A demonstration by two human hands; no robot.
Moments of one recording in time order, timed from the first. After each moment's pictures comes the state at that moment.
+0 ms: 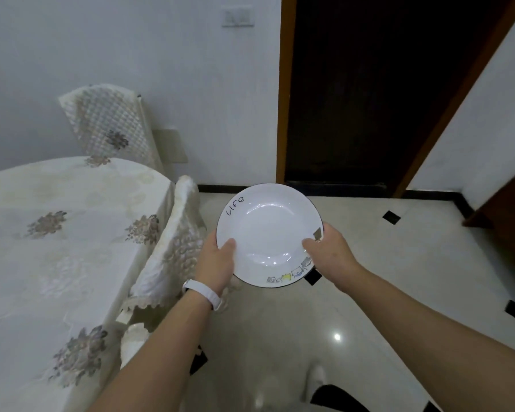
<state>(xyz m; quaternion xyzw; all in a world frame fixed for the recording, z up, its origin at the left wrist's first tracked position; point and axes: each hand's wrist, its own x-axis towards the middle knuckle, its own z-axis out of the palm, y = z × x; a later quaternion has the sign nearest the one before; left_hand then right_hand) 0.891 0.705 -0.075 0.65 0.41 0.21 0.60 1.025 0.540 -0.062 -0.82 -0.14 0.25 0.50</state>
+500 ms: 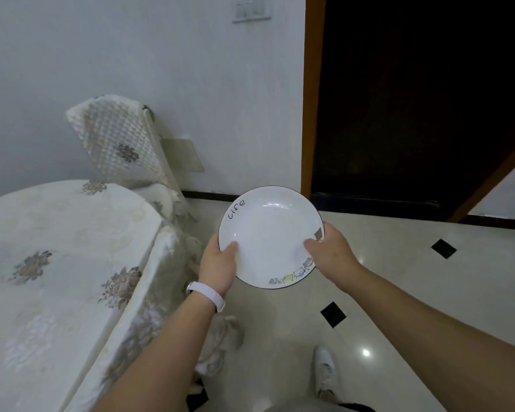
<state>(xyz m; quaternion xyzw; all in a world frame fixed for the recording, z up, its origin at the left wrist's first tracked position) 1.124 0.809 -0.087 0.61 0.49 0.24 0.57 1.278 0.669 -0.088 -0.78 -0.18 0.32 0.51</state>
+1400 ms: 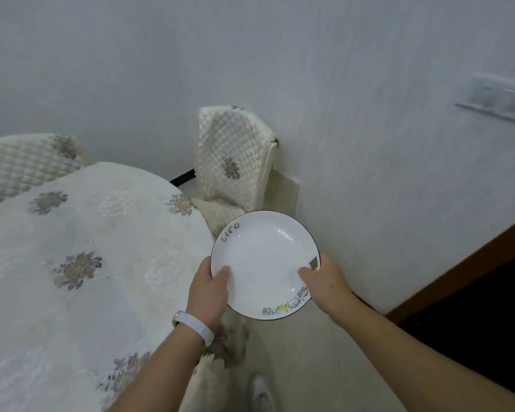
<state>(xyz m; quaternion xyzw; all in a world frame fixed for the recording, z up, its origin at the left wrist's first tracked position) 1.139 1.156 -0.100 0.46 0.62 0.40 0.49 1.349 1.123 -0.089 -0.71 -0.39 0.44 0.40</state>
